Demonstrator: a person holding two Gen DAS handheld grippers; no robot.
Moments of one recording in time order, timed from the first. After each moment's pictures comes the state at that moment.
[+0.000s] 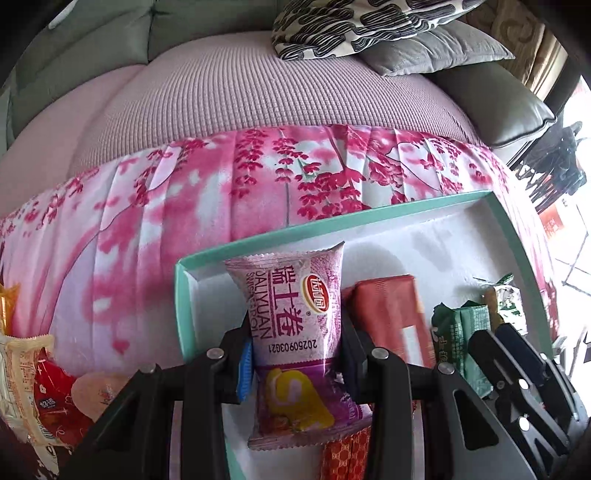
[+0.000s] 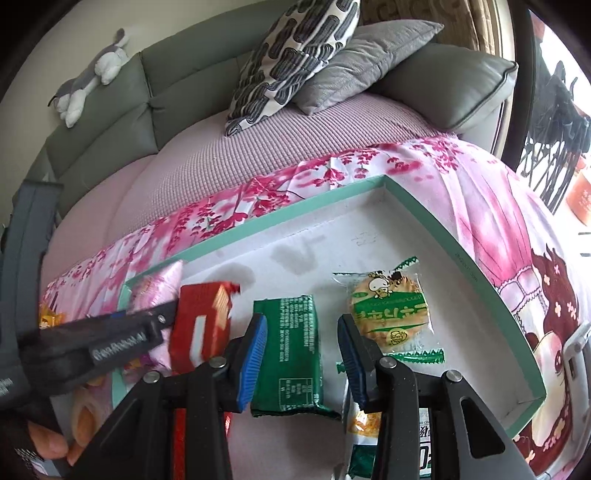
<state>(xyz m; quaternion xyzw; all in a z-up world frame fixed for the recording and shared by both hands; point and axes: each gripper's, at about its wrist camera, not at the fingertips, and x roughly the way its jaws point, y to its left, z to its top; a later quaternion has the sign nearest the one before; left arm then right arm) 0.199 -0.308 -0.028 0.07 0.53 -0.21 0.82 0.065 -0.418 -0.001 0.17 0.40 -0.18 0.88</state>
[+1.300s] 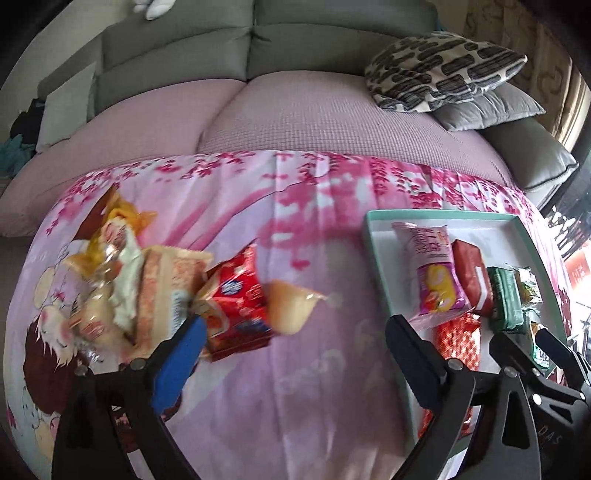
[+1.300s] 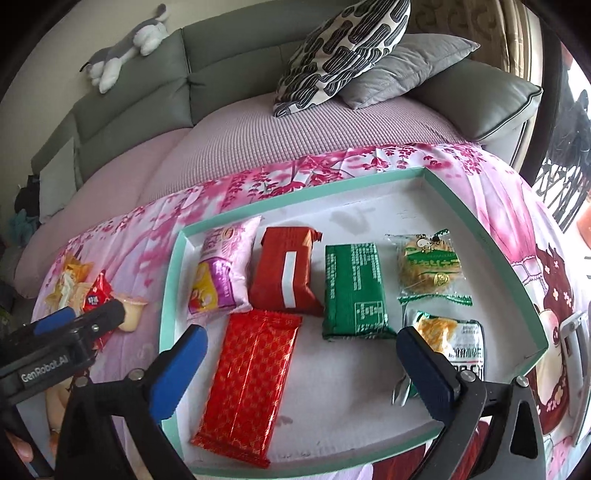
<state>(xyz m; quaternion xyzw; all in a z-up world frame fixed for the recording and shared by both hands) 0.133 -0.162 0.016 0.02 0.47 -0.10 0.87 0.041 -0.355 0.010 0.12 0.43 -0.14 0.88</state>
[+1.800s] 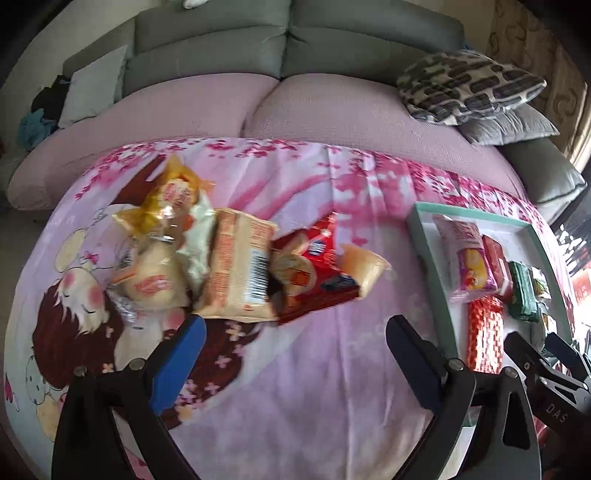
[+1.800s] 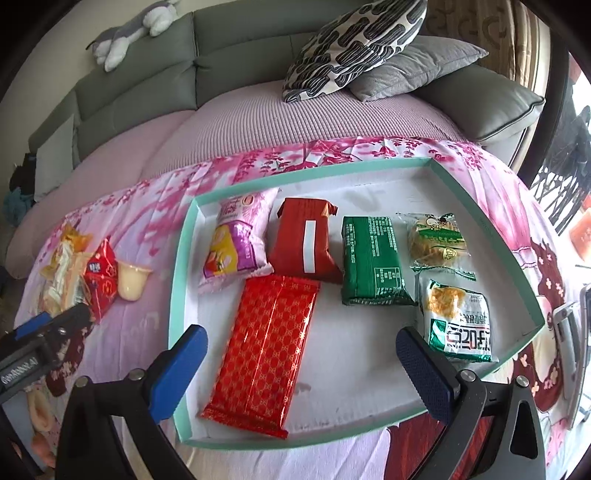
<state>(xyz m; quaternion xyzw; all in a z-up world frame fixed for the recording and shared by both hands) 0.112 -0.104 0.011 -0.01 0.47 -0.07 0.88 0.031 -0.326 0.006 0.09 0.45 -0.15 0.88</state>
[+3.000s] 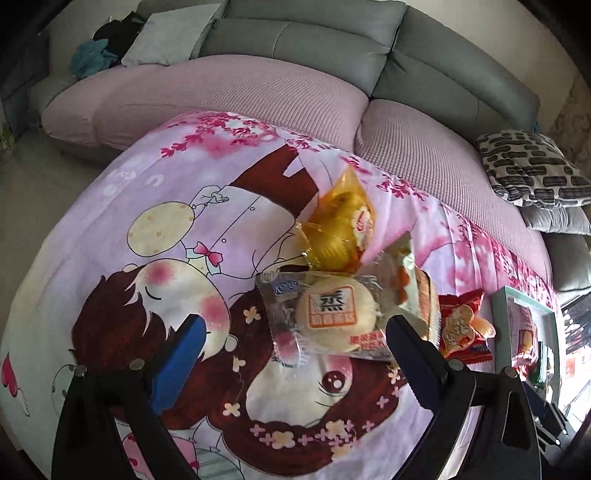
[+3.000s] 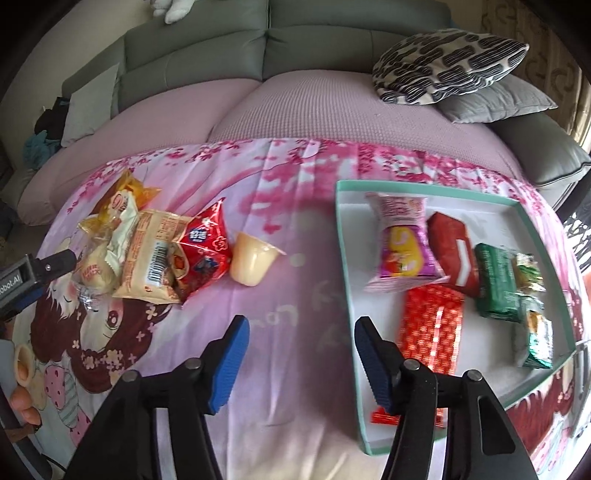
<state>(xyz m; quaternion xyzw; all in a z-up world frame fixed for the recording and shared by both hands) 0.149 0.051 0.001 -0.14 0.48 -0.01 0.87 0.081 -0.198 0.006 0.03 0.49 -0.09 0.87</state>
